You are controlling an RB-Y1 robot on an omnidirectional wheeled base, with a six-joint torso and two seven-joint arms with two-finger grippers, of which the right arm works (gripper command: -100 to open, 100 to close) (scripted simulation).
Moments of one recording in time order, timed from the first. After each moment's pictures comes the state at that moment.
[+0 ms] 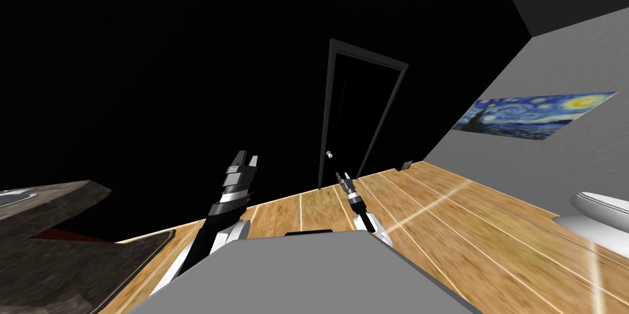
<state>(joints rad) 0.10 -0.16 -0.14 -1.12 0.35 -0.85 0.75</state>
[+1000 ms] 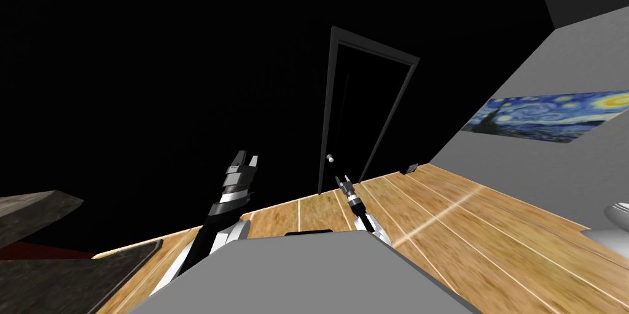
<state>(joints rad) 0.02 -0.17 -0.17 -0.91 0.40 -0.88 0.90</state>
